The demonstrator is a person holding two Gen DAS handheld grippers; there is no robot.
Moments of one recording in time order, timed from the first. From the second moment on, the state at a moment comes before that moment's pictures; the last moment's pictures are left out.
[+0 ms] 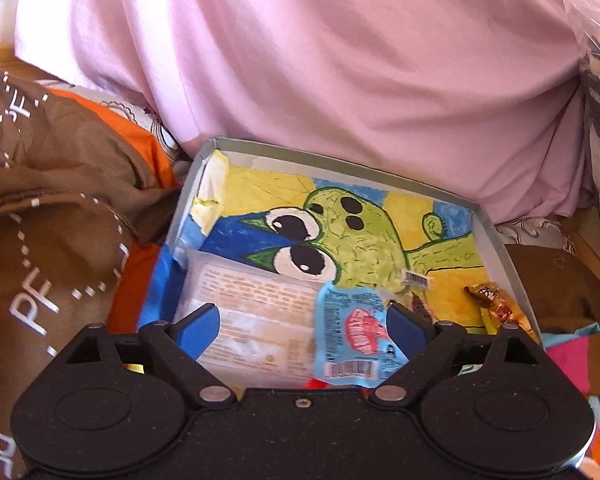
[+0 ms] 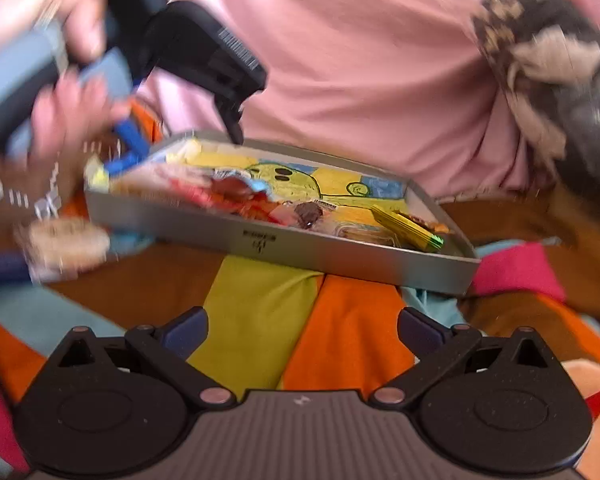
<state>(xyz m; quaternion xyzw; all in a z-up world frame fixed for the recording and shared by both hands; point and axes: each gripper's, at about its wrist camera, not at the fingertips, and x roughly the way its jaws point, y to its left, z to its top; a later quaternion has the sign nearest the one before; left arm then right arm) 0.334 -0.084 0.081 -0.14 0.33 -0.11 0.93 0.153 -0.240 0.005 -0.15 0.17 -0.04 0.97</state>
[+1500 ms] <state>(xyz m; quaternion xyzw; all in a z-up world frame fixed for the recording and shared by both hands) 0.347 -0.026 0.062 -0.11 0.28 -0.09 0.95 0.324 -0.238 0.085 -0.17 -0.01 -0.26 0.95</state>
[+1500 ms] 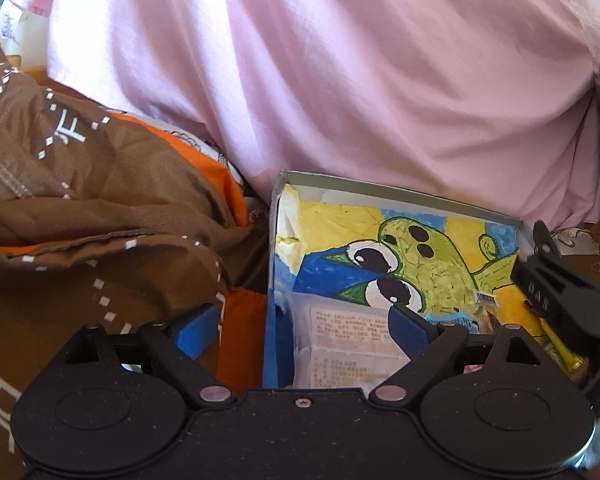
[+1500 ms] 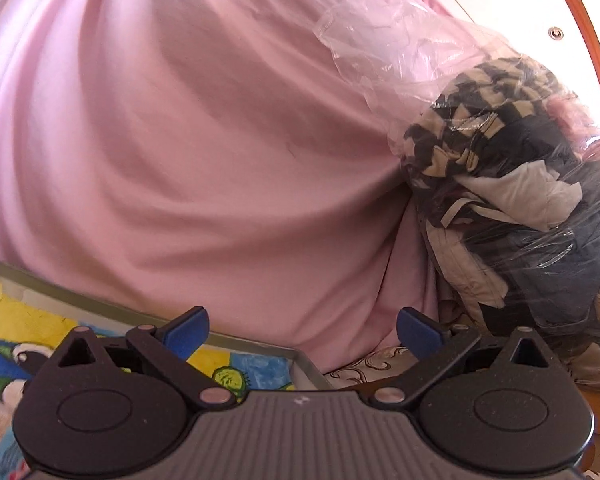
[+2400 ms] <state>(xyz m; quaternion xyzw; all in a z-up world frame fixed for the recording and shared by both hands) 0.239 0.073 0.105 -0.11 0.26 0.03 0.96 0.309 -0.187 0.078 -0.20 -0.04 -0.19 0.96</state>
